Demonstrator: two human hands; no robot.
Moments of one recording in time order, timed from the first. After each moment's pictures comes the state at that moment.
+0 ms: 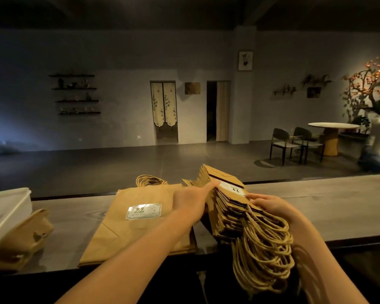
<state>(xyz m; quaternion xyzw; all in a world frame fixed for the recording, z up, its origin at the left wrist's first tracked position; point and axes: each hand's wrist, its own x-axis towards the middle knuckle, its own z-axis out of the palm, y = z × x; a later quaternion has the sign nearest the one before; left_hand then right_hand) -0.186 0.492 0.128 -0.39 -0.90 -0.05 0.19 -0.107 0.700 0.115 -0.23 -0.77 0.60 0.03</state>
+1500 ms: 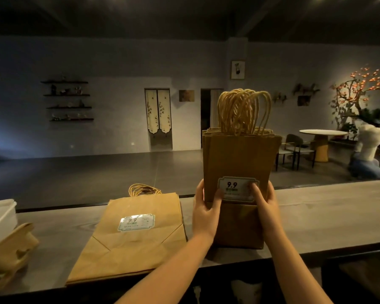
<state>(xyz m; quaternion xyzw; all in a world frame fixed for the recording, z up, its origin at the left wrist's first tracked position) -0.151 0.541 0.113 -0.26 -0.64 -0.72 0.00 -0.104 0.657 0.116 -0.11 -0.62 0.66 0.41</state>
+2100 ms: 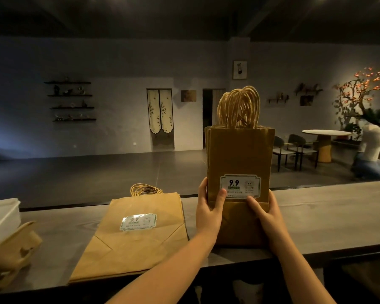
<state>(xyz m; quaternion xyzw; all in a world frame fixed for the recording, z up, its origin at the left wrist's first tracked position) -0.150 0.544 0.112 -0.26 -0.65 -0.72 -0.01 -0.098 0.668 0.097 -0.12 -0.67 0.65 0.33</state>
